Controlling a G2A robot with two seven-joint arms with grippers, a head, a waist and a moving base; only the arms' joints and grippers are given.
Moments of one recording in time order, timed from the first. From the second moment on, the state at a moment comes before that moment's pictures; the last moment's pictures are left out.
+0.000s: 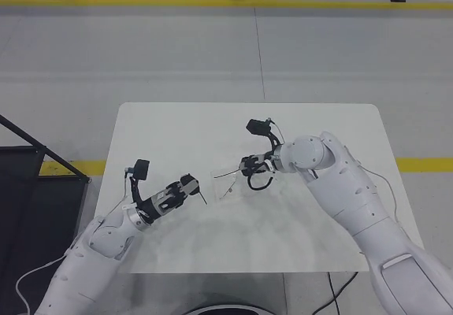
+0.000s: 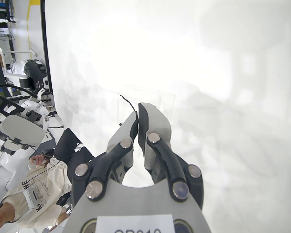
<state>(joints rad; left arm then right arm) 1.28 -1.07 -1.25 -1.42 0.17 -0.85 -0.31 -0.49 -1.33 0.79 -1.00 -0.26 0.01 1.03</state>
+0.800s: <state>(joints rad) 1.32 -1.12 -1.12 -1.49 0.89 -0.48 0.19 -1.16 -1.15 1.29 -1.75 -0.26 -0.05 0.99</state>
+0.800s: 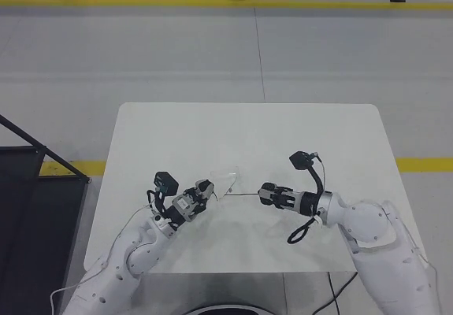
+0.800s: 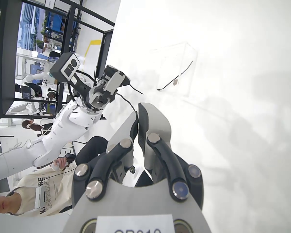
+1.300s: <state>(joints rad) 1.33 -1.13 -1.10 -1.51 0.98 -0.37 0.19 -1.17 -1.16 1.28 -1.74 -0.24 -0.06 0.97</state>
